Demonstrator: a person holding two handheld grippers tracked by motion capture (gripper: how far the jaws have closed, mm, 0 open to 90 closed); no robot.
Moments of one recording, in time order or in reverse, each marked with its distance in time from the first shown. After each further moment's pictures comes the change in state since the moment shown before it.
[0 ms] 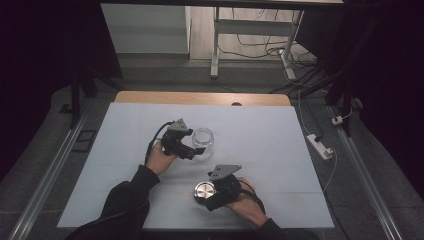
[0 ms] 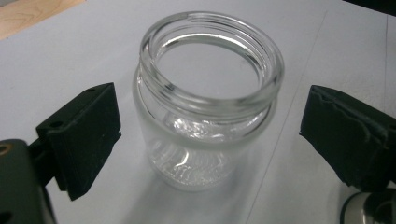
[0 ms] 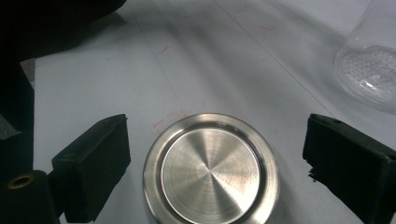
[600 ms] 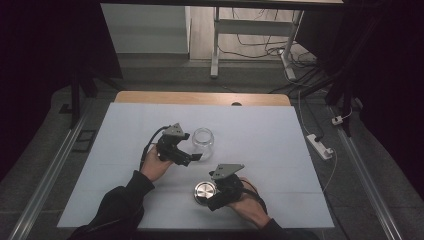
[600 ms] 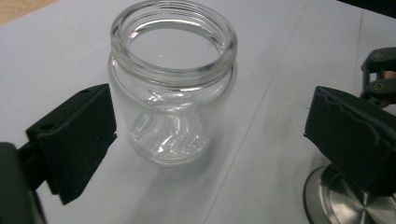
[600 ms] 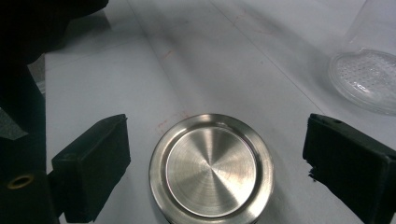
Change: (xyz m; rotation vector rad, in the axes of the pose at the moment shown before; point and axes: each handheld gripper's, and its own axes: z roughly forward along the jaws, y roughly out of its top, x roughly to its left) left arm -0.015 -0.007 -0.018 0.003 -0.033 -0.002; right arm 0.000 0.003 -0.009 -0.006 0.006 0.005
